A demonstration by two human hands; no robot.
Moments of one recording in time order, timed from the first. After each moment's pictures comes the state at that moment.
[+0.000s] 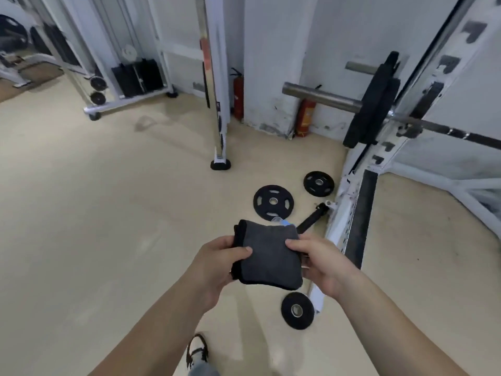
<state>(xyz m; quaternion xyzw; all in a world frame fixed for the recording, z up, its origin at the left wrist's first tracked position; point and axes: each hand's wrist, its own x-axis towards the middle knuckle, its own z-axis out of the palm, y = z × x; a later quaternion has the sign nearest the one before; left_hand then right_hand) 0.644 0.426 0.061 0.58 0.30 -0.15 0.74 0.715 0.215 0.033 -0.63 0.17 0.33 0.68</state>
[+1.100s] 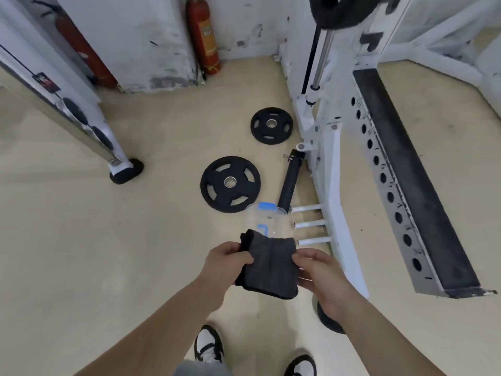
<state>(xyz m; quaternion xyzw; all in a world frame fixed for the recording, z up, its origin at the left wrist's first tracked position) 1.039 0.425 -0.360 0.72 0.24 -0.38 0.53 0.948 0.234 -0.389 -0.52 0.46 0.15 0.70</state>
